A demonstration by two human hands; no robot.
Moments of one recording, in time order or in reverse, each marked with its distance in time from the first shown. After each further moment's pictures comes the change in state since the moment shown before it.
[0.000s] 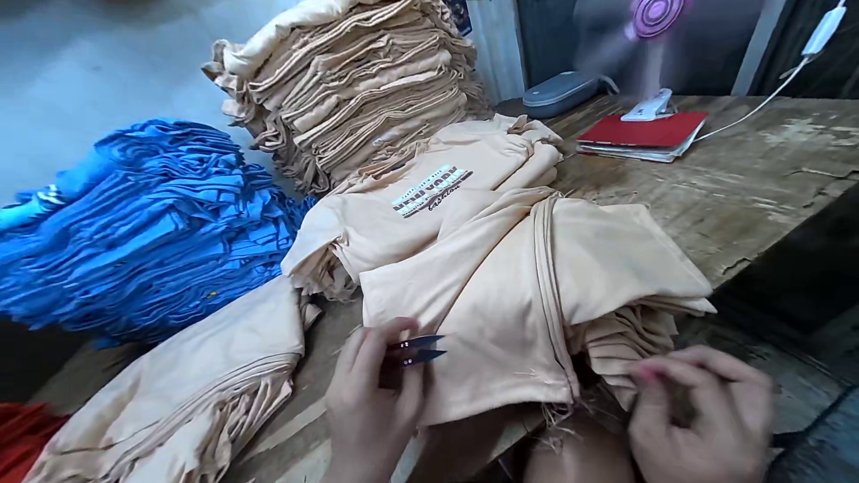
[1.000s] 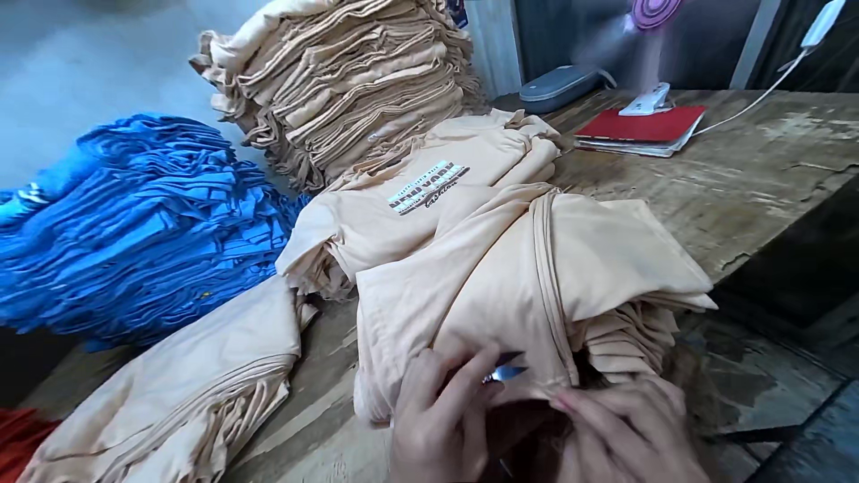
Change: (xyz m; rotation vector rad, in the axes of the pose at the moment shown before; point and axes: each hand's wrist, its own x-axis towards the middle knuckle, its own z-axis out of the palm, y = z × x) left_hand -0.020 0.045 0.020 -0.244 -0.110 0.158; right_hand -0.027 -0.028 0.013 0.068 -0.179 -0.135
